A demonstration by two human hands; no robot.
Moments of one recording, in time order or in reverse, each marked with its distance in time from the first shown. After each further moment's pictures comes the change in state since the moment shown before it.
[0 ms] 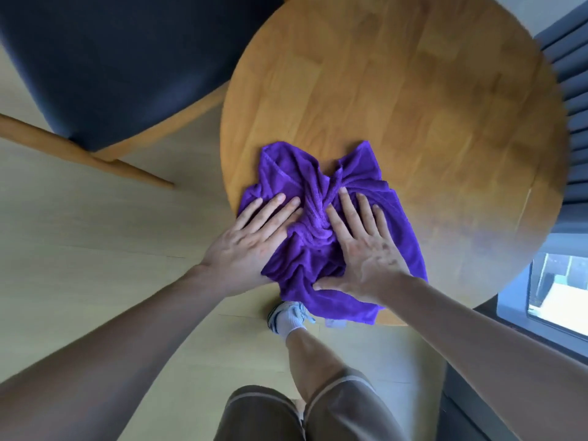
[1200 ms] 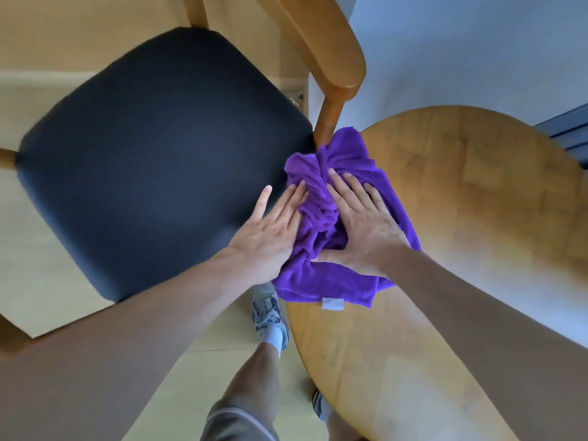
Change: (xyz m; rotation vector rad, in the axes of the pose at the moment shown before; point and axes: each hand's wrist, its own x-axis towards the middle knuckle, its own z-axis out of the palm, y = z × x) left_hand 0.167 -0.215 -0.101 0.287 -0.204 0.025; right_hand 0.246 0.004 -0.150 0.185 0.172 0.057
